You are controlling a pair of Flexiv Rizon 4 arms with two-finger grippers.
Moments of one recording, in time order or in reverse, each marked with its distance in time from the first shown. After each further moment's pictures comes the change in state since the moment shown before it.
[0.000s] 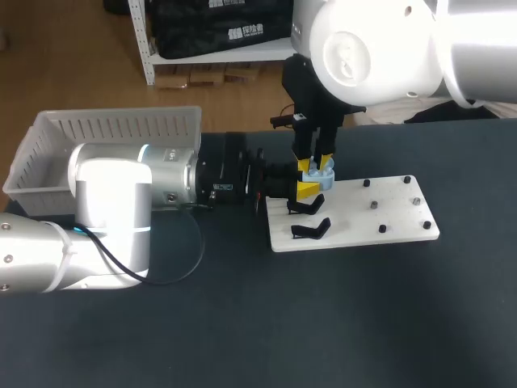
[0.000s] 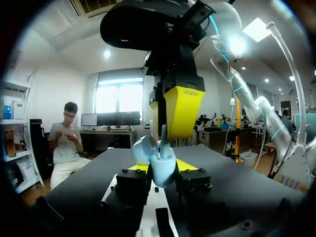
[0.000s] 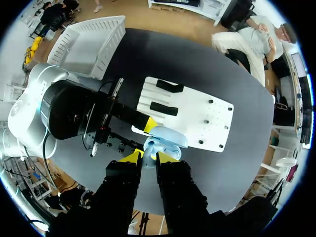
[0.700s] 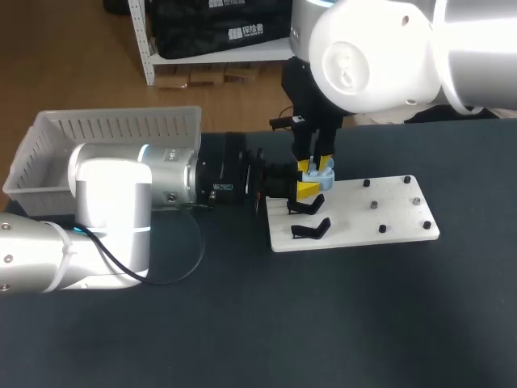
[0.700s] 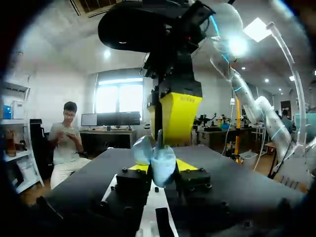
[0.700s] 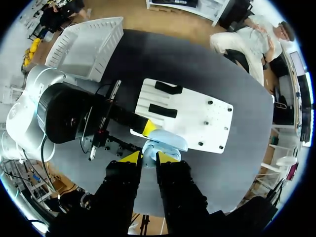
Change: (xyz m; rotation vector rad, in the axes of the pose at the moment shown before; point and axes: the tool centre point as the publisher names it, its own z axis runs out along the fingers) left arm 0.000 0.000 0.000 0.000 0.000 0.000; right arm -0.003 -0.001 0.004 0.009 -0.014 0.011
